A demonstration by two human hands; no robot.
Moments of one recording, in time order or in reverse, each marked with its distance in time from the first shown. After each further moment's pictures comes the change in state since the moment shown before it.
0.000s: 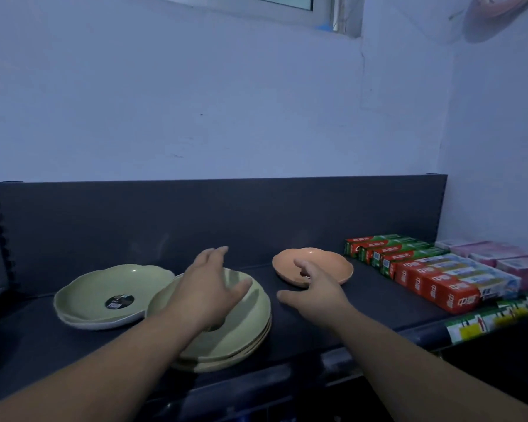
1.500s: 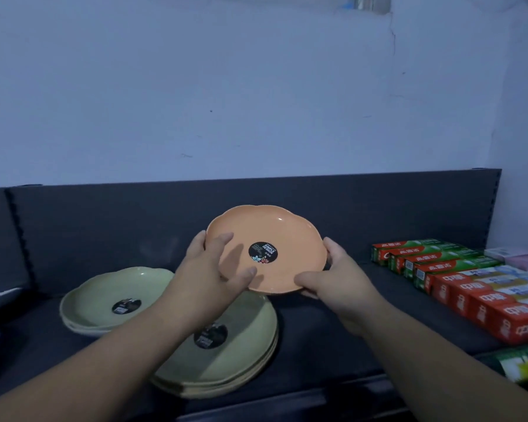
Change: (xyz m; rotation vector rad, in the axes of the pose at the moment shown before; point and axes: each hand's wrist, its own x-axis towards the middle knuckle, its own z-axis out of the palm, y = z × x) left_hand 0.014 0.014 -0.011 -0.033 0.133 0.018; right_hand 0.033 -0.009 -0.018 0.519 -0.032 -0.026
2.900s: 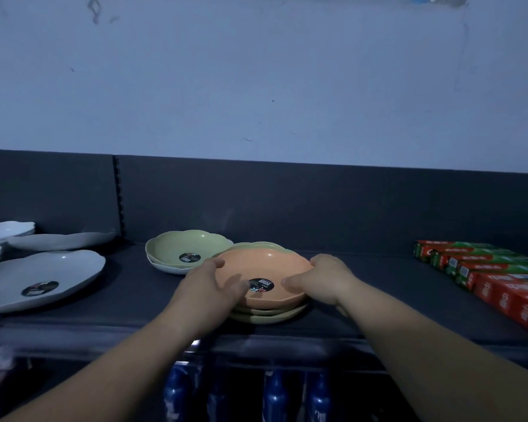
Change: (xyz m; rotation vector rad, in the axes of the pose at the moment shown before) left_hand -0.103 -0.029 -0.021 -0.118 0.049 -0.424; right_hand -0.032 0.002 0.056 -0.765 -0.214 0.094
